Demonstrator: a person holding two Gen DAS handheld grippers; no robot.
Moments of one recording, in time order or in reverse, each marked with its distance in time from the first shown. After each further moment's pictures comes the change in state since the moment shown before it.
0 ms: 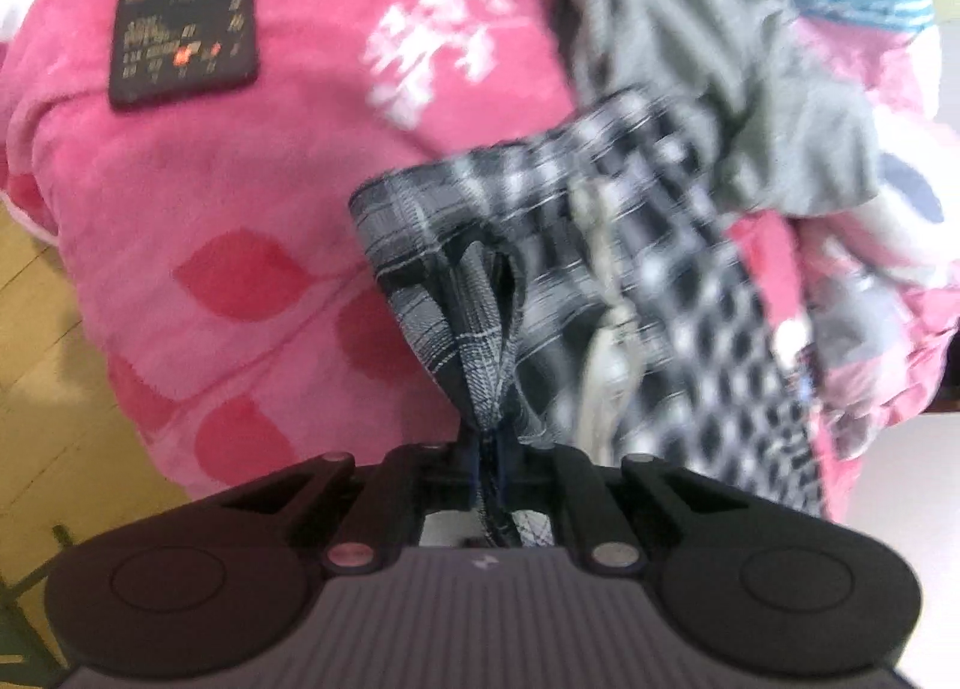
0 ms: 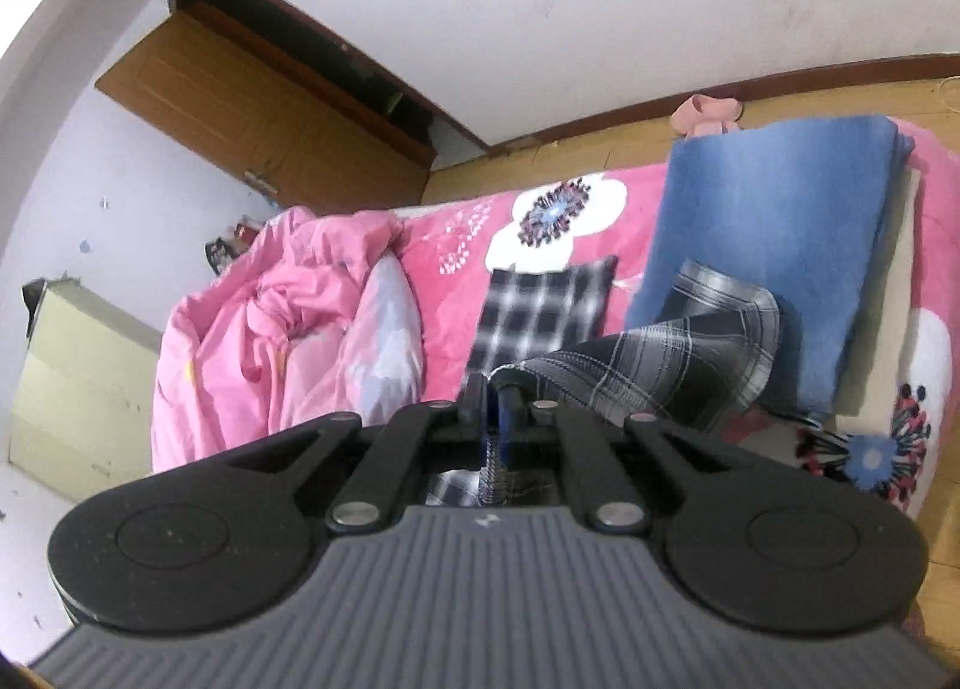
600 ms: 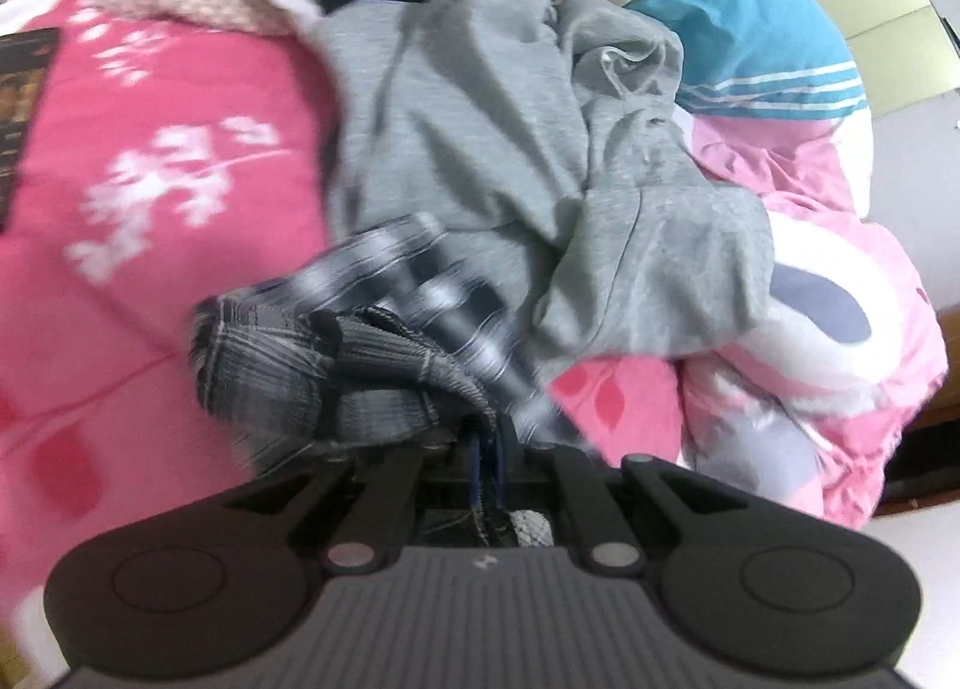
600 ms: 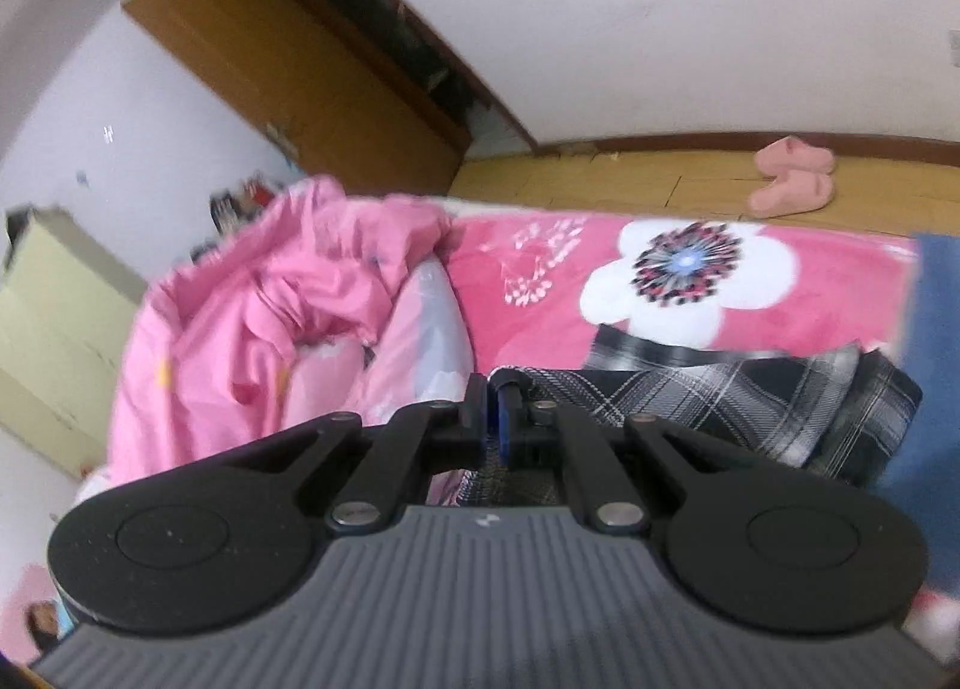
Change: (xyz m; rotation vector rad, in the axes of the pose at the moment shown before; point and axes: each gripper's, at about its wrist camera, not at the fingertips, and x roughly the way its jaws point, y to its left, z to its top) left arm 0.087 -0.175 0.085 -0.056 -0.252 -0.074; right arm 0.222 0.117 0.031 -0.192 0.073 -0.013
